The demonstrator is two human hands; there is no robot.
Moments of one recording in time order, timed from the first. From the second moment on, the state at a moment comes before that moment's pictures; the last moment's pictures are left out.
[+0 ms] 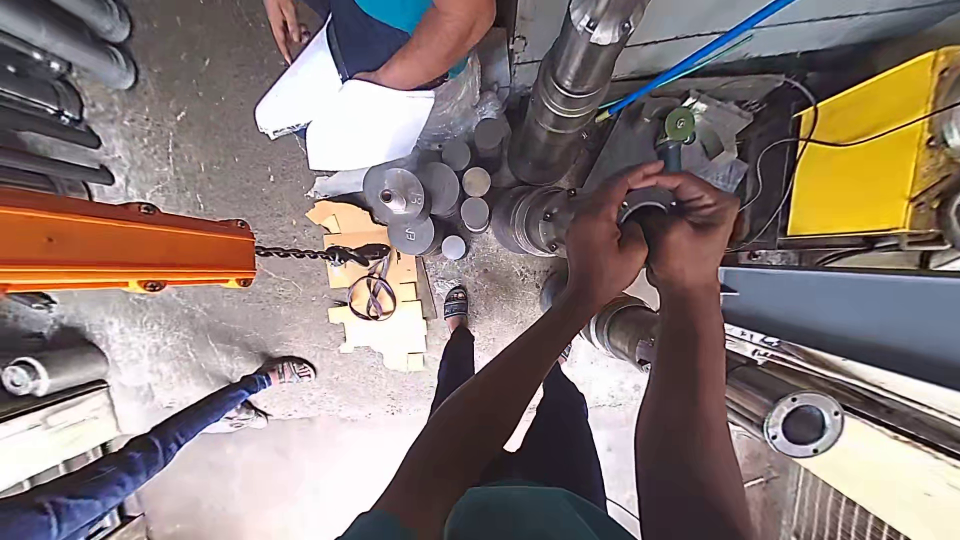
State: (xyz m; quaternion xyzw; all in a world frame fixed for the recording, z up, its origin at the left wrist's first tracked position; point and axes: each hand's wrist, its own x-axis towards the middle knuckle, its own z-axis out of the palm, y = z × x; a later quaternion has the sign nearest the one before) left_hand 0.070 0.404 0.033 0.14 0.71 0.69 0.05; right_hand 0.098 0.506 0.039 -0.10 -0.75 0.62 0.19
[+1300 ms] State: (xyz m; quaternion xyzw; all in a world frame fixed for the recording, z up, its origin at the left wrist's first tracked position) left_hand -0.050 0.393 0.024 0.10 0.76 0.64 -0.01; right_hand -0.042 0.505 0.047 -0.11 -0.76 0.64 0.08
